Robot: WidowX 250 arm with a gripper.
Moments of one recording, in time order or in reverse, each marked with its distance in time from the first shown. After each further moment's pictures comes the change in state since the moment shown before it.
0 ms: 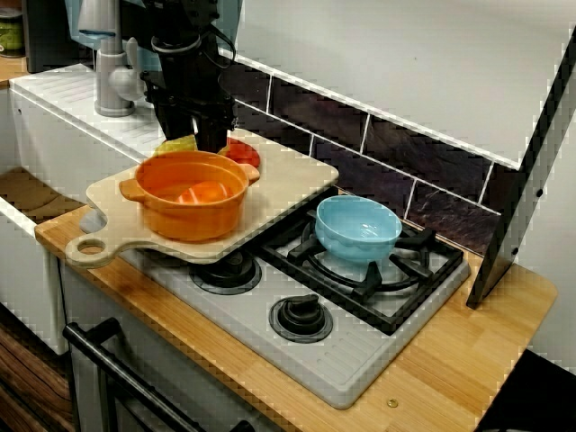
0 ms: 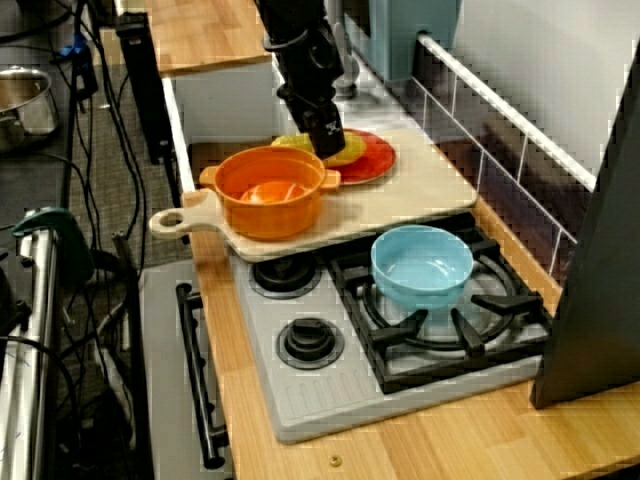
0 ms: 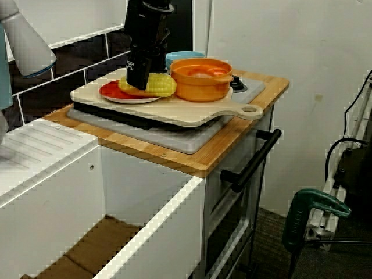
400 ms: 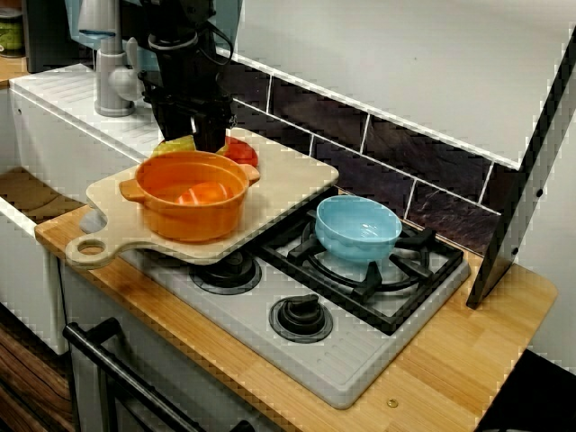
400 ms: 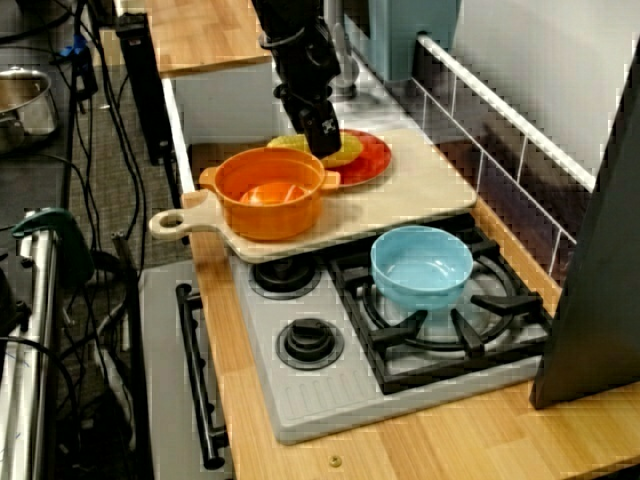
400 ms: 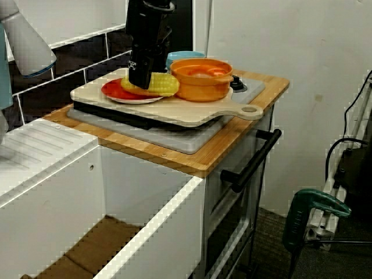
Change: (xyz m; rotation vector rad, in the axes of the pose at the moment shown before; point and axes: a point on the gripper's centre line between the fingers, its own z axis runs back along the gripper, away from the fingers) arm -0.002 0.000 0.004 -0.019 0.013 -0.004
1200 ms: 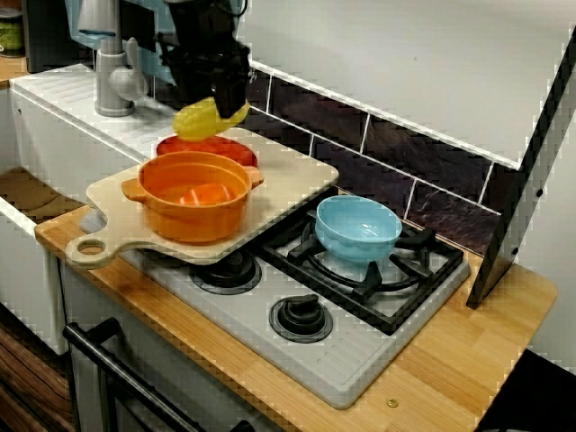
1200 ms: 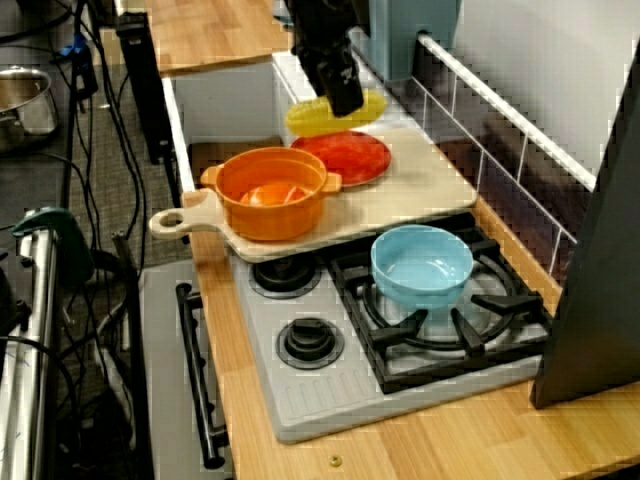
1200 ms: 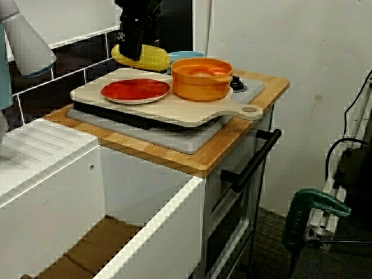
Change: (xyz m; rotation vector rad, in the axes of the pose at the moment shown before) arm 0.029 -0.011 0.032 -0.074 -0.039 0.000
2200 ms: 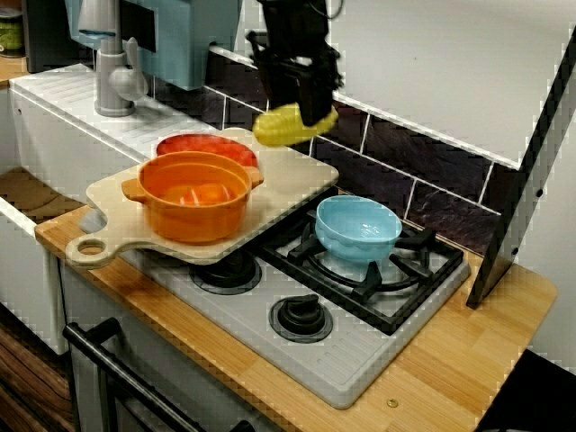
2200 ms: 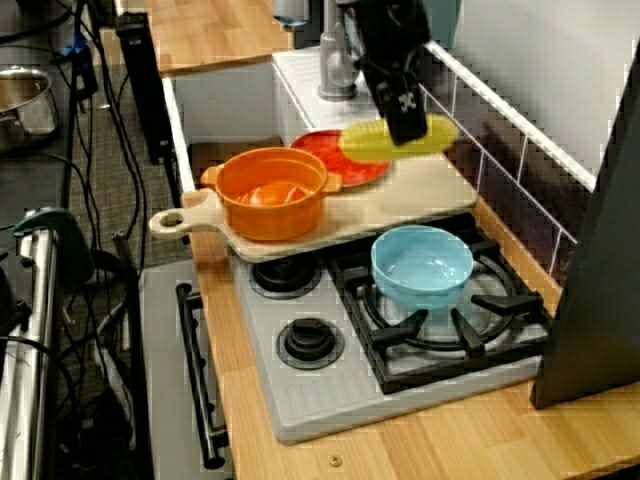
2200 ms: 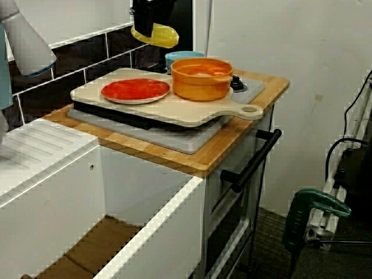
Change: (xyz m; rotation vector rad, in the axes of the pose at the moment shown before) arm 0.018 -0.084 -0.010 -0.047 0.028 -0.220
